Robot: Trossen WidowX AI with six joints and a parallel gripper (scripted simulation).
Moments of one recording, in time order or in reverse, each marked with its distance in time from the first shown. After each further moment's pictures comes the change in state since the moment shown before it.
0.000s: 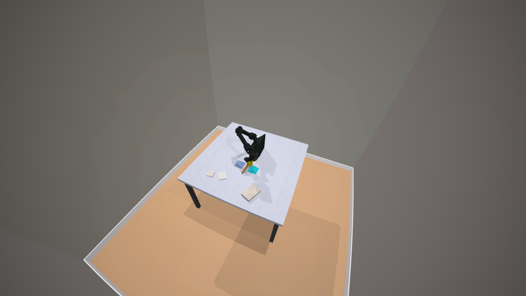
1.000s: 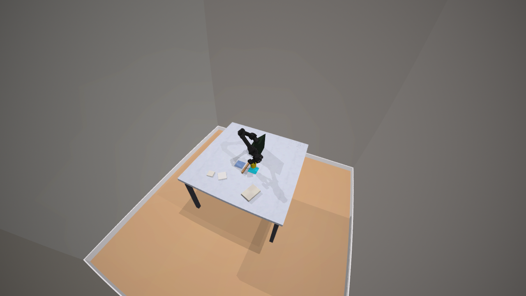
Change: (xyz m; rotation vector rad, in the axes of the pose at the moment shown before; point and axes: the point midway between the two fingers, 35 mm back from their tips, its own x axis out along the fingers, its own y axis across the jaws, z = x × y) arm 0.003 0.020 0.047 0.009 -0.007 0.001
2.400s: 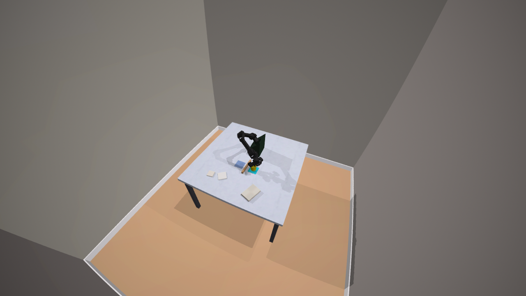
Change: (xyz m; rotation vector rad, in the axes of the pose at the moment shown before) arm 0.049 0.000 0.002 0.002 0.000 0.002
